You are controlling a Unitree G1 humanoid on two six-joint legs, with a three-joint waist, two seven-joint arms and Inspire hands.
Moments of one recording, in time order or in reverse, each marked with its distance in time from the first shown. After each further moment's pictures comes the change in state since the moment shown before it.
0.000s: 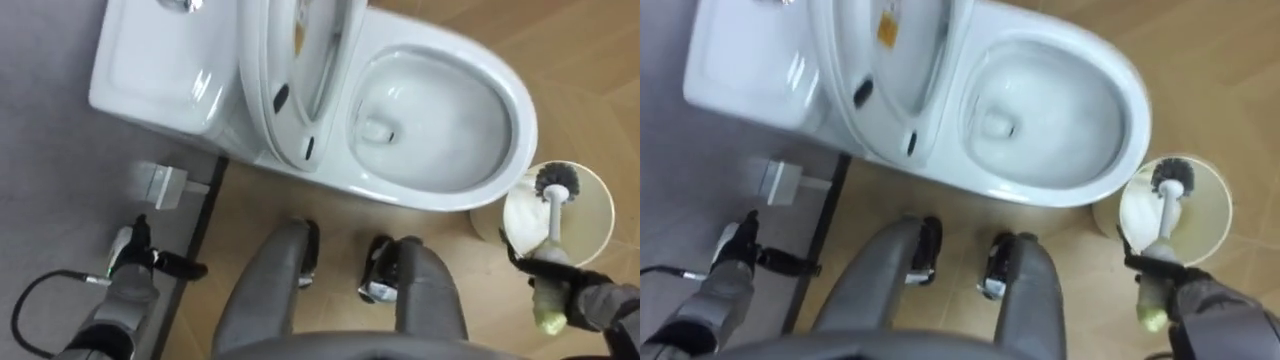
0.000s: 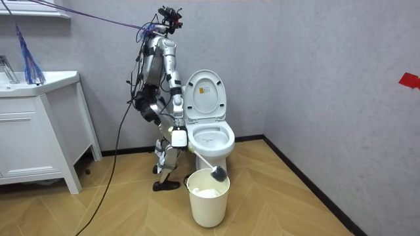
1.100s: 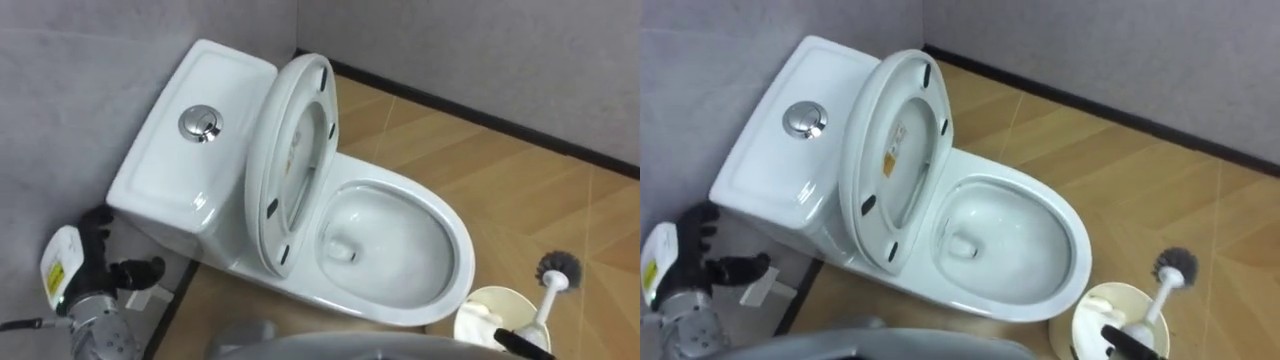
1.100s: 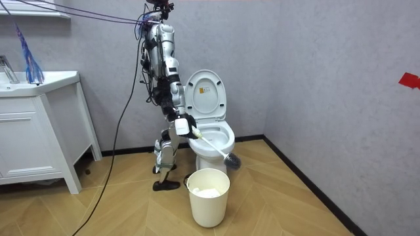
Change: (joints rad) left arm 0.400 -0.117 0.226 -0.785 0.557 -0.151 0.205; right arm 0.248 0.148 -0.269 -0.124 -0.244 -0.120 -0.037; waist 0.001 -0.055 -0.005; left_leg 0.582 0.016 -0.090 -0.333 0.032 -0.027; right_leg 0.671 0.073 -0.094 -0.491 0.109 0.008
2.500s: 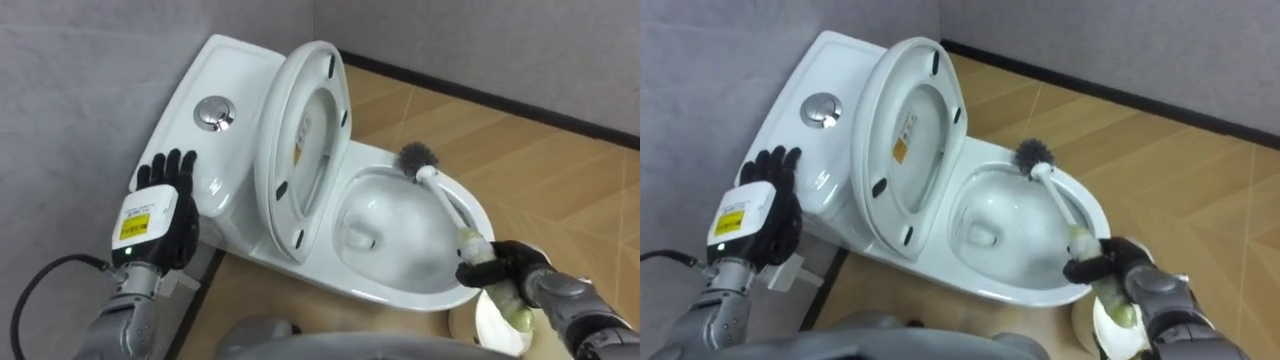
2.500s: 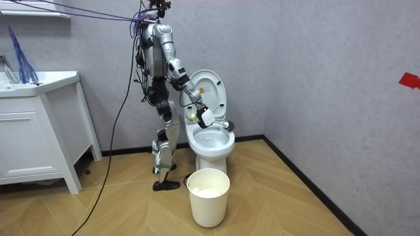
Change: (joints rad) left arm -0.089 0.208 -0.292 0.209 0.279 -0.067 -0.079; right arm -0.224 -0.063 0.195 -0.106 -0.668 -0.088 0.185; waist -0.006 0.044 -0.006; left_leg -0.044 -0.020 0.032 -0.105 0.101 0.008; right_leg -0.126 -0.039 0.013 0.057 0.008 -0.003
